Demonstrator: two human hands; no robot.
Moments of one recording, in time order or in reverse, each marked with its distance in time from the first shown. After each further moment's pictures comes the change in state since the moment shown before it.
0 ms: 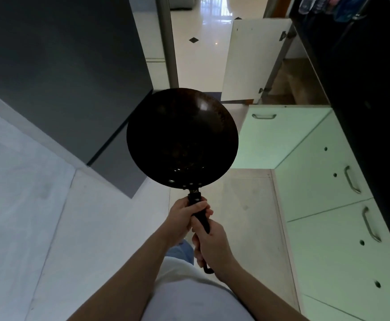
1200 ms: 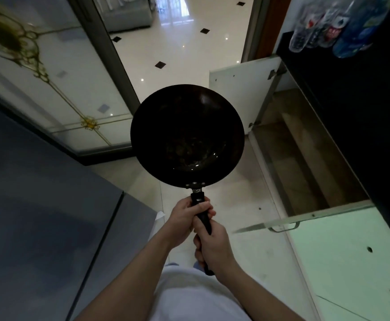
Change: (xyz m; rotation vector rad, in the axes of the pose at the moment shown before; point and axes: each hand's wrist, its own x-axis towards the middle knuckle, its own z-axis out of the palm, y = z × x) left_hand 0.444 0.319 0.008 0.139 -0.151 -0.114; right_hand 0.449 -0.265 -0.047 0.239 0.151 0.012
